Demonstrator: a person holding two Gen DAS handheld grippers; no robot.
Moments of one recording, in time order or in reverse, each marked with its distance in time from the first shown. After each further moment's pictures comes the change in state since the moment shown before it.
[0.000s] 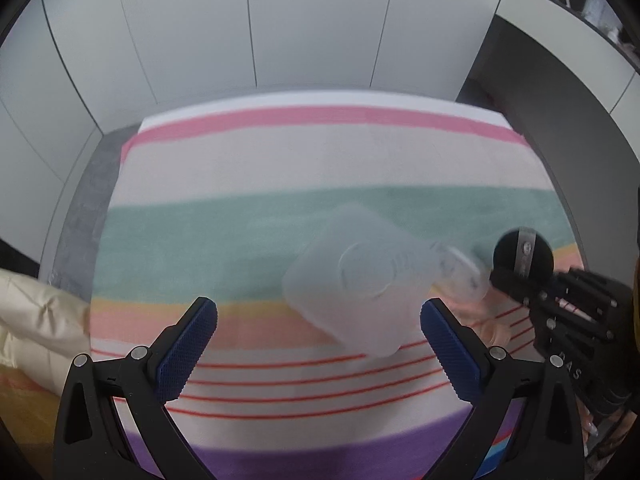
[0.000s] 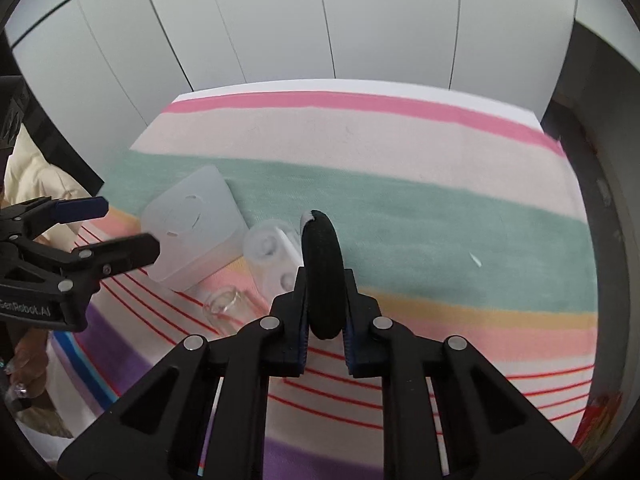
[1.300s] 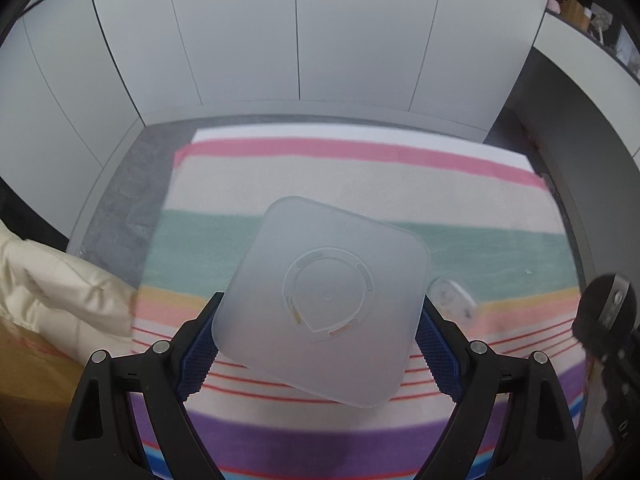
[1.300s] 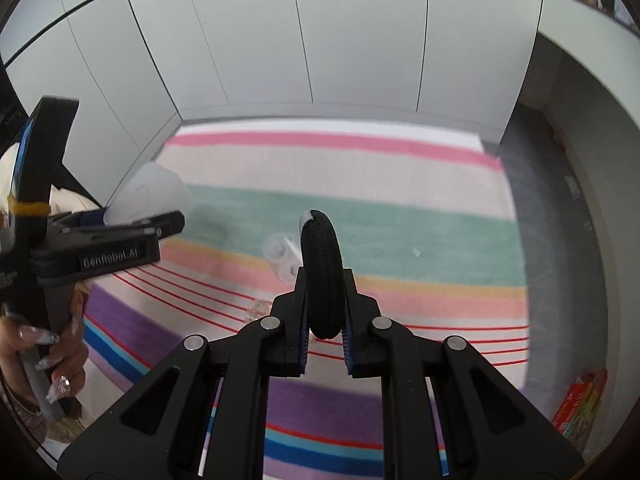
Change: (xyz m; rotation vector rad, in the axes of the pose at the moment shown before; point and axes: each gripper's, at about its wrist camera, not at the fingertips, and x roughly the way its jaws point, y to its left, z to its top) left arm -0.095 -0.007 0.036 -0.113 -0.035 0.106; right arm -0.097 0.020 0.011 0.030 -0.049 -0.098
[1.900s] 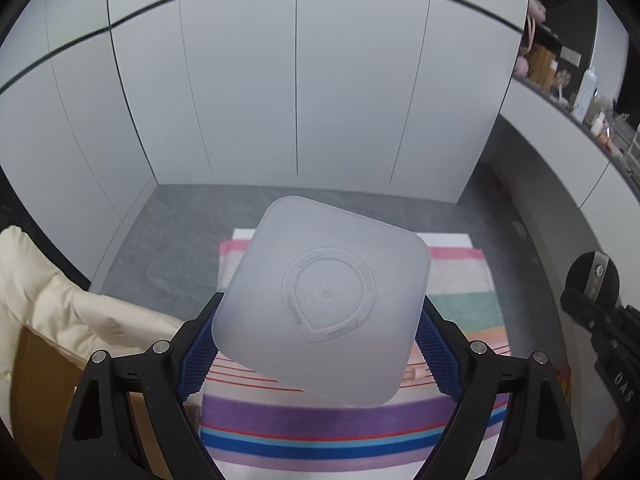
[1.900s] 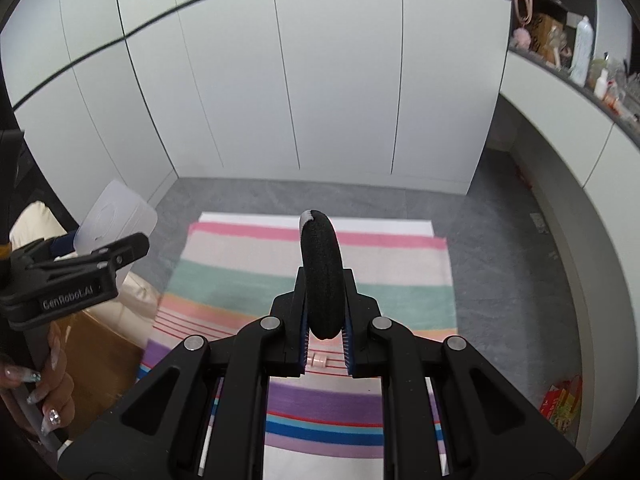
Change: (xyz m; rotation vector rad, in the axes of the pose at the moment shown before) left arm -0.204 0.016 0.026 0.034 -0.205 -0.063; right arm -0.169 0.033 0.069 0.035 -0.165 -0.072
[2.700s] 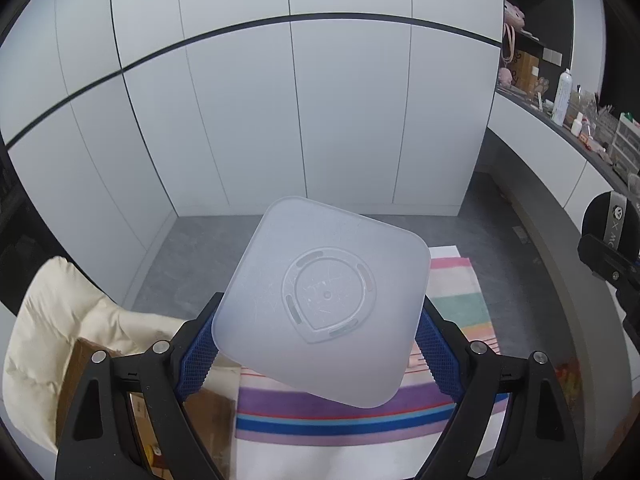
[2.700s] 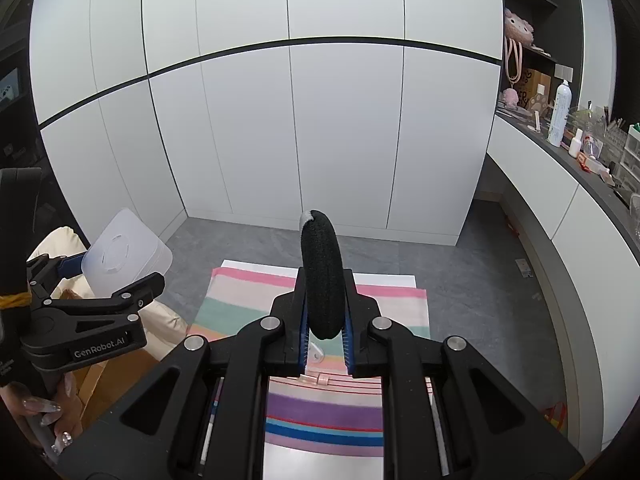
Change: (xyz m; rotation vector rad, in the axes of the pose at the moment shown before) left arm -0.109 -0.015 -0.001 0.064 -0.079 0.051; right arm -0.122 0.025 0.027 -0.047 -0.167 -0.010
